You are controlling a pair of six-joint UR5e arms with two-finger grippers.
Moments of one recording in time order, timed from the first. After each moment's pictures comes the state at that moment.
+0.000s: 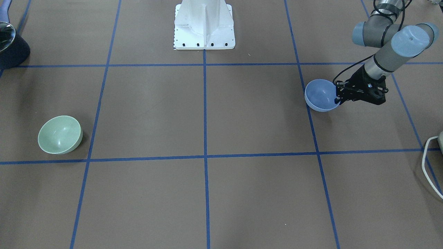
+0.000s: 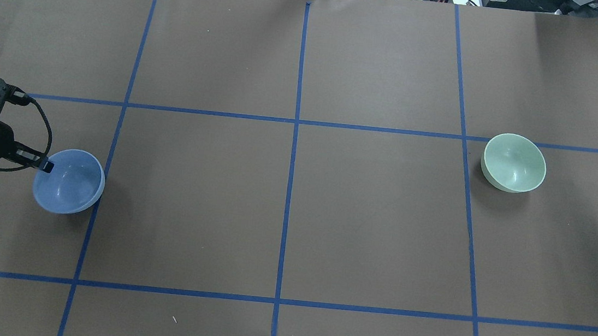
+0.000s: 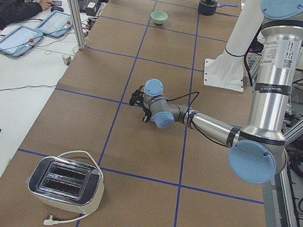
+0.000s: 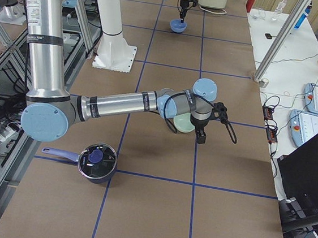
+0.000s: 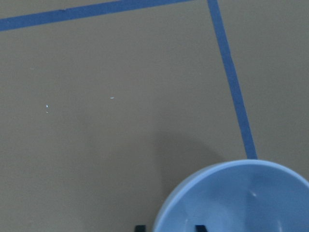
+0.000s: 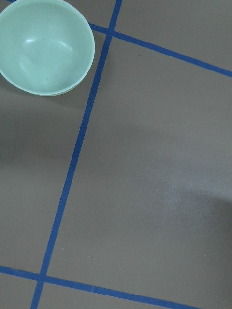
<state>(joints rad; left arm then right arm) -0.86 -1.52 -1.72 -2.28 -2.20 -0.77 1.36 -1.48 1.72 -1.41 2.34 0.17</state>
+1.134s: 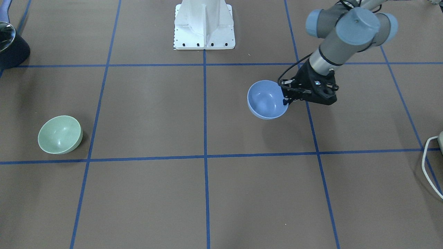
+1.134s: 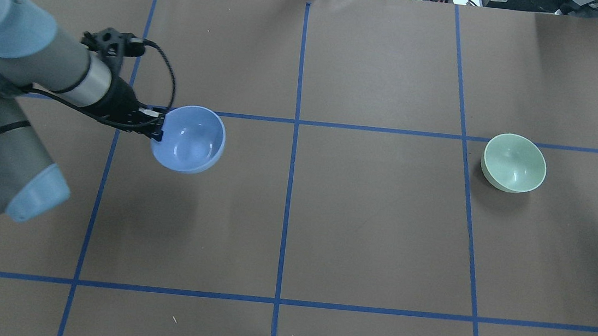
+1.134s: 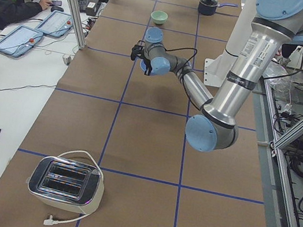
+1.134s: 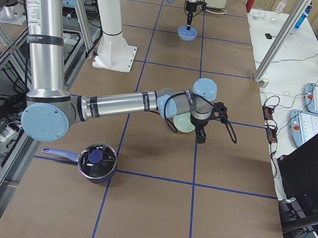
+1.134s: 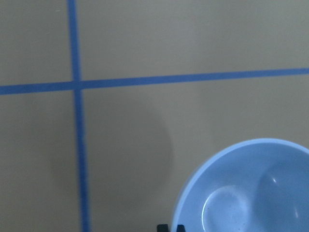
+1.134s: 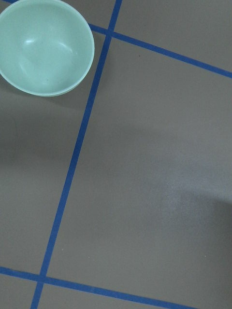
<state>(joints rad) -0.74 -2.00 -1.82 -1.79 -2.12 -1.07 1.36 -1.48 1.72 -1.41 2.34 0.17</state>
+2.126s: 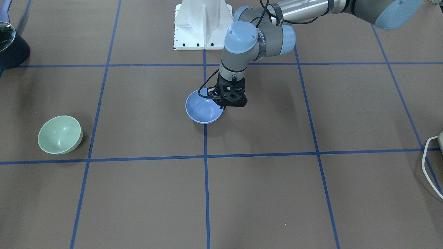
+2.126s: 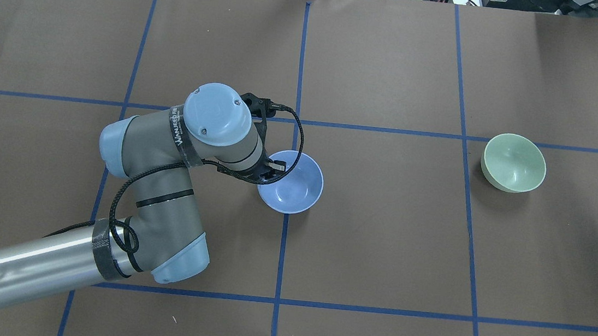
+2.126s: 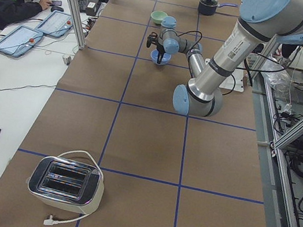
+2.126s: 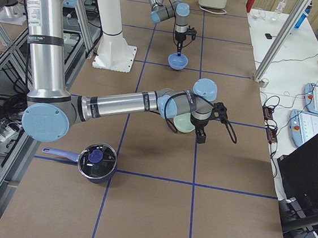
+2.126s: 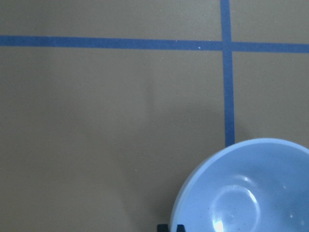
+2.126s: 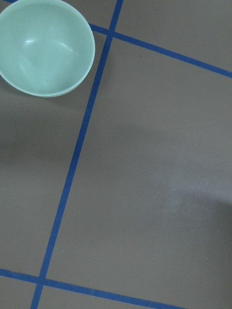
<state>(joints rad) -0.50 -2.29 -1.58 -1.72 -1.87 -1.23 1.35 -1.48 1.71 -1.41 2.34 0.17</state>
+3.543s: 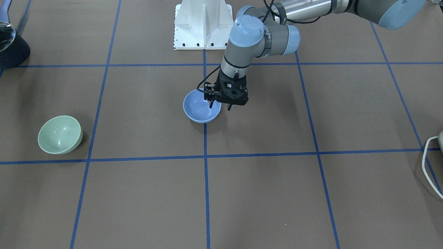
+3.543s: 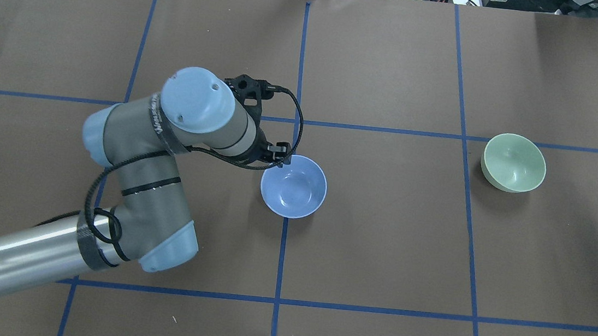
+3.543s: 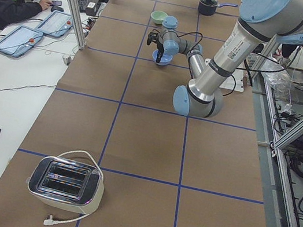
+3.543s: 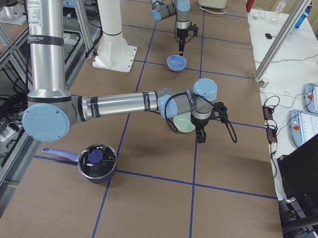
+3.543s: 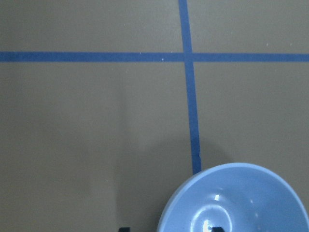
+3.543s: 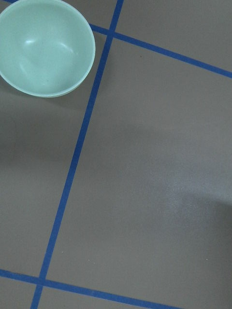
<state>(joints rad) -0.56 -2.25 -1.64 -1.81 -1.89 -1.22 1.35 -1.47 1.71 -1.41 2.34 0.17</state>
